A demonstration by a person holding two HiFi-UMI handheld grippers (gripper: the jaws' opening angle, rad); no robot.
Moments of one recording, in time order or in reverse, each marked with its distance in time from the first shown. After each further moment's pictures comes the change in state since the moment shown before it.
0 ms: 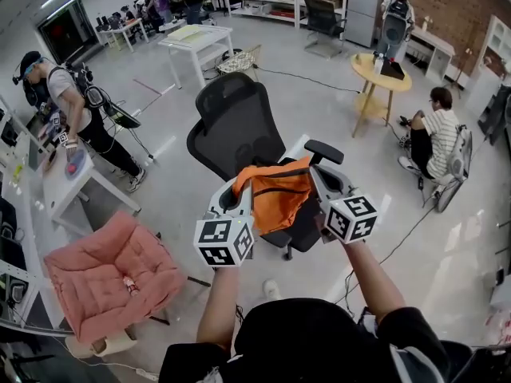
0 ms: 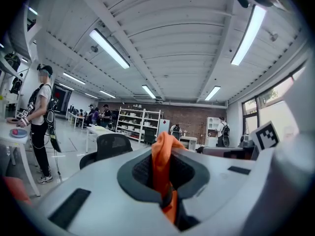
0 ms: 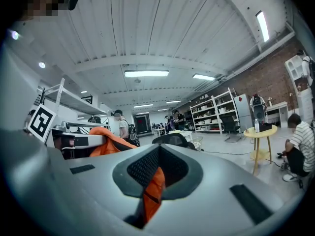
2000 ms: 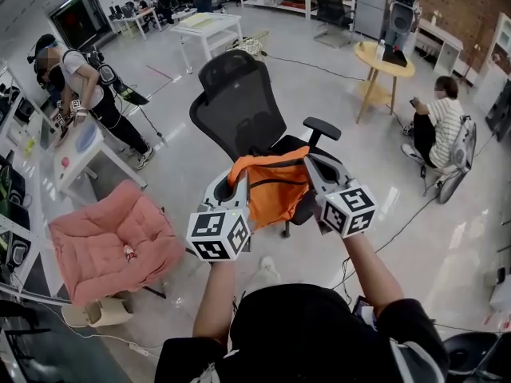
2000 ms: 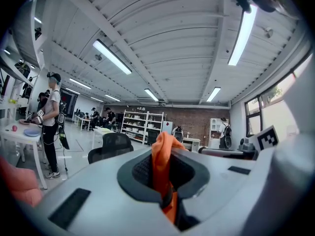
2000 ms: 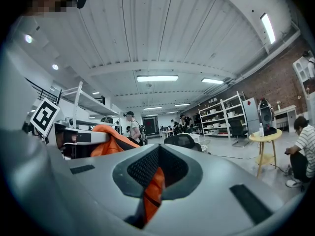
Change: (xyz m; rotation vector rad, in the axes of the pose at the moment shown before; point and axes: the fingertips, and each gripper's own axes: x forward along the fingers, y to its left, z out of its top) left arm -0.099 -0.091 -0.020 0.002 -0.029 0.065; right arm -0.118 0.038 -0.014 -0.049 -0.034 0.105
